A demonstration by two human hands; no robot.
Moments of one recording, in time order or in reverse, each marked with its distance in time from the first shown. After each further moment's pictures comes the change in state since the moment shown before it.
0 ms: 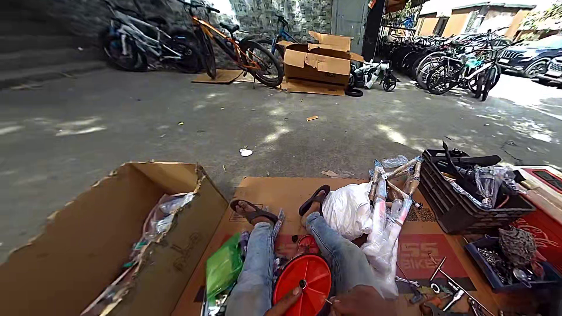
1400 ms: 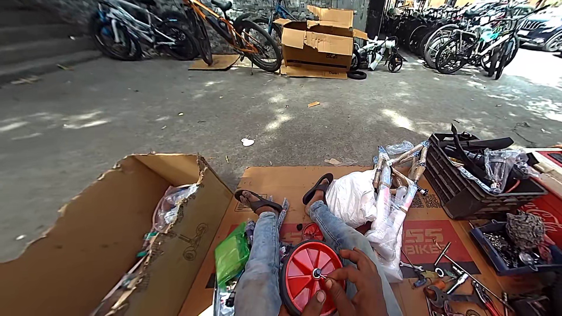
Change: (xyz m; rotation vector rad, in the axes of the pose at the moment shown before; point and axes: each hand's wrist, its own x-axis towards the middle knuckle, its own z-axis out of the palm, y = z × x) left_hand -0.033 -0.028 0.039 0.153 0.019 0.453; right_hand 0.023 -0.018 0.008 -0.209 -0.185 0.561
